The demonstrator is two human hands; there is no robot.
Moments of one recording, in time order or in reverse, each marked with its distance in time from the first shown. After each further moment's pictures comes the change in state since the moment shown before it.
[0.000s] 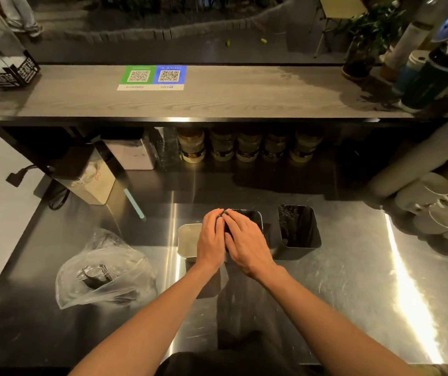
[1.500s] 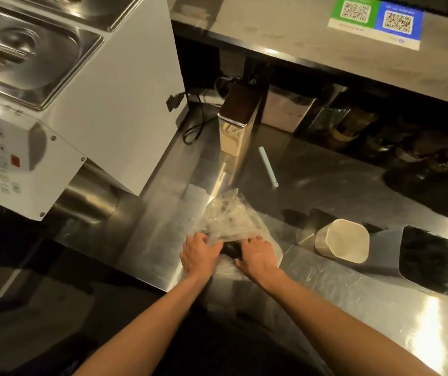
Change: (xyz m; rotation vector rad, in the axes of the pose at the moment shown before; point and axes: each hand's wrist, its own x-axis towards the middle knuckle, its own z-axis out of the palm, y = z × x) left_hand -0.043 -0.178 -0.345 0.539 0.172 -0.718; right_hand 0.057 -0.252 0.250 -0.340 -0.769 0.024
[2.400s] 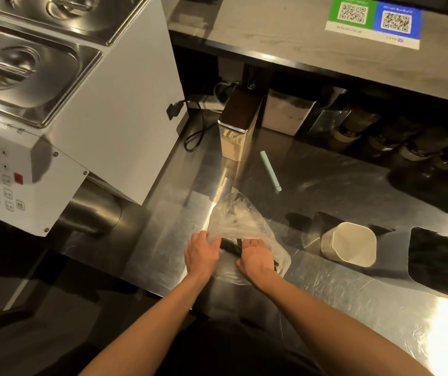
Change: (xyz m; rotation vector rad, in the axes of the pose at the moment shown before) left_hand 0.021 0.001 -0.010 -0.008 -0.020 0.142; right_hand 0.019 -0.016 0.001 0.045 -0.016 0.098
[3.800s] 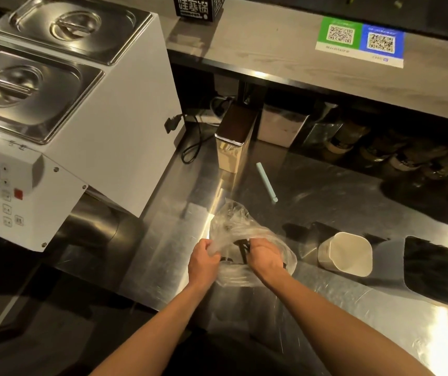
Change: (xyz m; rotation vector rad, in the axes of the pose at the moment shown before) left_hand 0.004 0.005 0.005 -0.302 -0.045 -0.062; right_hand 0.011 0.022 -0.031 0.214 0.132 0.077
